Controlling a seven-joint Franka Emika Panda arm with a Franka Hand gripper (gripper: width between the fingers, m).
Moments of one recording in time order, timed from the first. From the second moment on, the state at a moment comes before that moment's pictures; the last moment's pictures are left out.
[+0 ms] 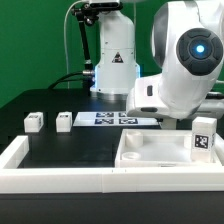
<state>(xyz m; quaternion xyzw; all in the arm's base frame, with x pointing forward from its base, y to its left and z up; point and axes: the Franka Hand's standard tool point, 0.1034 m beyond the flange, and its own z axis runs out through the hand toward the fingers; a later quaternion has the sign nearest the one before) 0.385 0.098 0.011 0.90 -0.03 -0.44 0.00</state>
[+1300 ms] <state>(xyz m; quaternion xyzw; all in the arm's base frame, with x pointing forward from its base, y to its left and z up) 0.439 0.074 0.080 0.93 -0.05 -0.35 -0.01</state>
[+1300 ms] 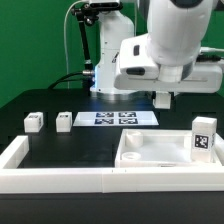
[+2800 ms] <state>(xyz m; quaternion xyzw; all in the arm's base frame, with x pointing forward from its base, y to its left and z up) 0.537 0.047 0.125 1.00 -0.04 0.06 -0.03</state>
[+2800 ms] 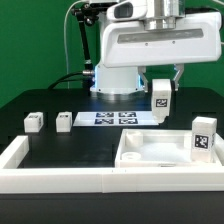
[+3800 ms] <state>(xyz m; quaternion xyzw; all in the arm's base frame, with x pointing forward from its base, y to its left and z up) 0.576 0.024 0.131 1.00 -0.04 0.07 -0.03</state>
